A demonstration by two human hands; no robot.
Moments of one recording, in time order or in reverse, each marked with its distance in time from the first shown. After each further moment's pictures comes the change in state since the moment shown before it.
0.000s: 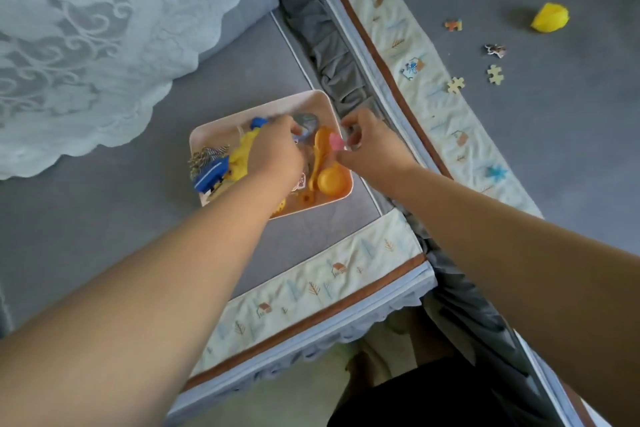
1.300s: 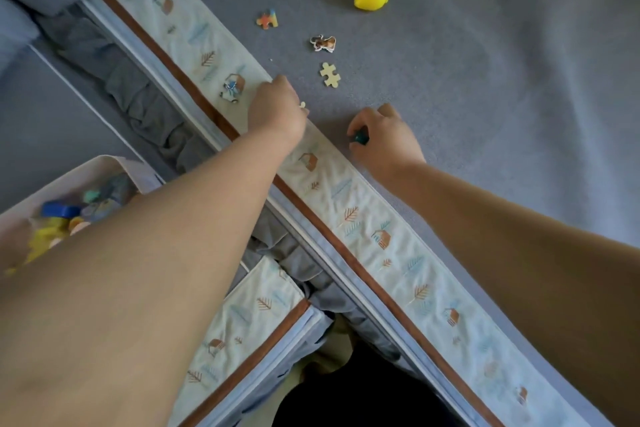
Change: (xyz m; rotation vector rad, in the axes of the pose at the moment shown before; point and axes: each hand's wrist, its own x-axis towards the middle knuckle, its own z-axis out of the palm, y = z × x) left_hand 0.097 0.248 0.158 0.076 -0.166 0.176; right_hand 0.040 0.211 -0.161 -0.207 0.155 0.249
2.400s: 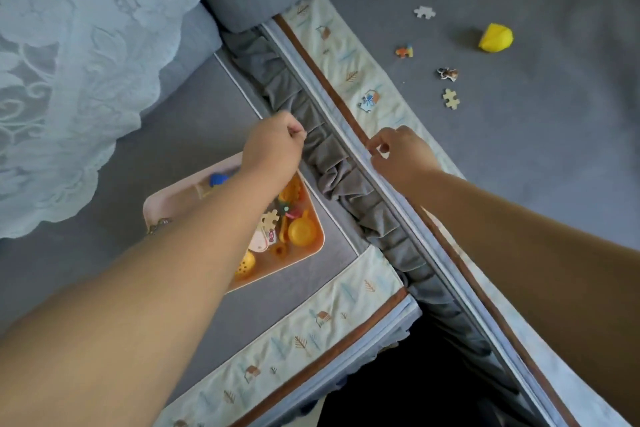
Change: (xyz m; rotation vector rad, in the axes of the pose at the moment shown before) left_hand -0.068 -0.181 -0.135 -0.146 0.132 0.014; right_hand -0.032 -0.162 0.051 -0.053 -0.090 -0.047
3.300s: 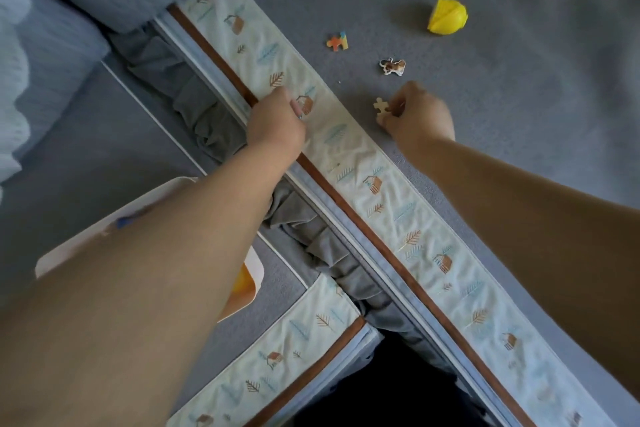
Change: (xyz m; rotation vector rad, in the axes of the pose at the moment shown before) left_hand 0.091 0.084 0.107 0.038 -0.131 -0.047; right_hand 0.086 0.099 -0.052 0.151 0.206 0.250
